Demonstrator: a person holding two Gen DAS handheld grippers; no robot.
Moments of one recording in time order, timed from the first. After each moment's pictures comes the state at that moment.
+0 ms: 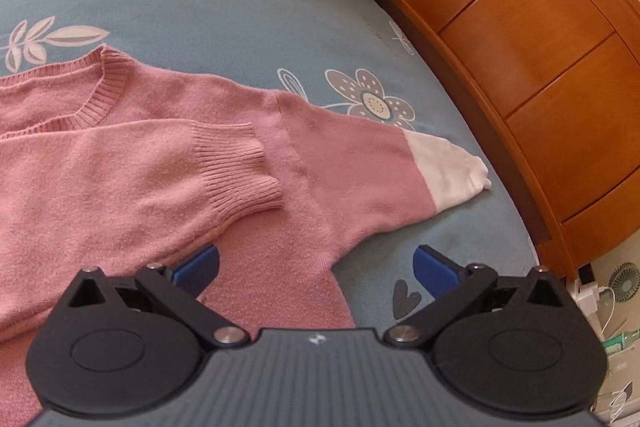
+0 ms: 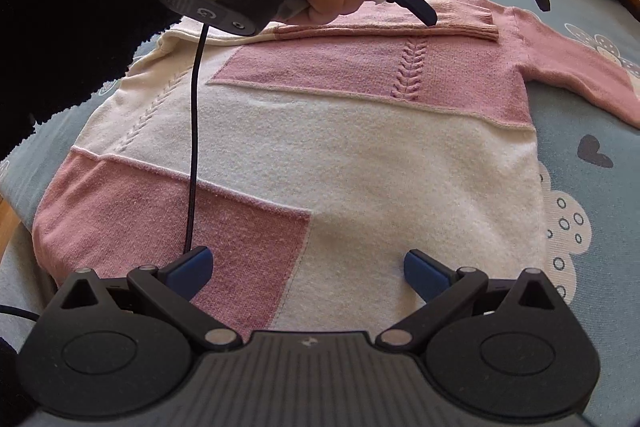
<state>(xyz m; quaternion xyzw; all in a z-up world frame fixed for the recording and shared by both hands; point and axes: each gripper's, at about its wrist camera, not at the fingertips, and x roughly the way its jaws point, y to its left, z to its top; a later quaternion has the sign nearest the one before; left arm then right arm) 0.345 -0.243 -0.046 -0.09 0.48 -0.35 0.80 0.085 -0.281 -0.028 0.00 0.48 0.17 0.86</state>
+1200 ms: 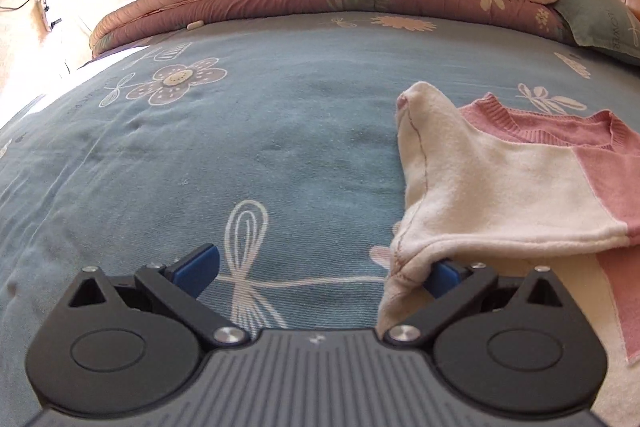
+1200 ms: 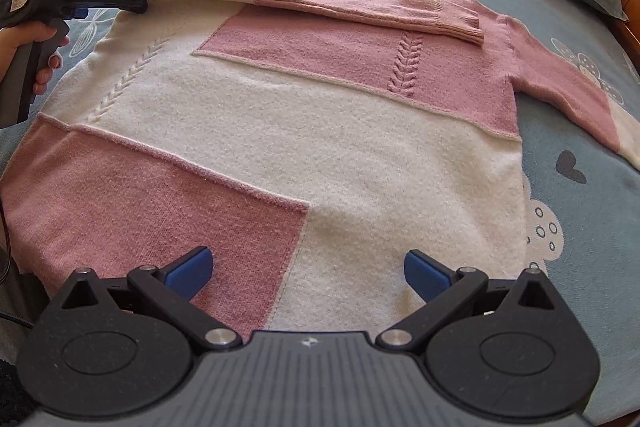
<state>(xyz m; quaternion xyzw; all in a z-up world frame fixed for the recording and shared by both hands) 0.273 0.072 -0.102 -0.03 0.36 0.09 0.93 0.089 -0.251 -0.026 -0.08 0.51 0.11 0.85</state>
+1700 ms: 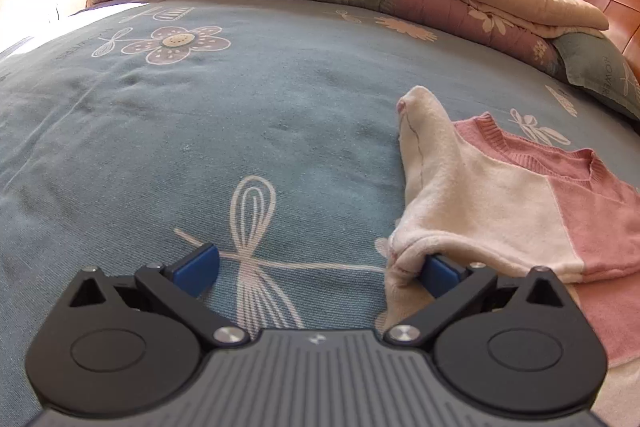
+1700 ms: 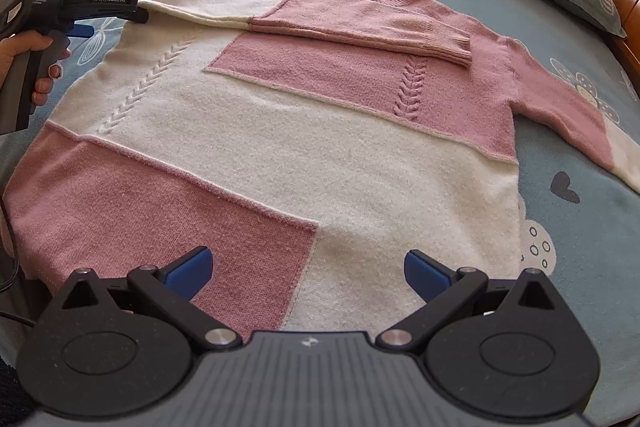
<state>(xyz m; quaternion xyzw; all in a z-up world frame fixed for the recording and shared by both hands) 0.263 0.095 -0.093 -0.10 0.37 0.03 0.92 0.088 -0.246 -0.013 -0.08 0.49 0.12 0.86</state>
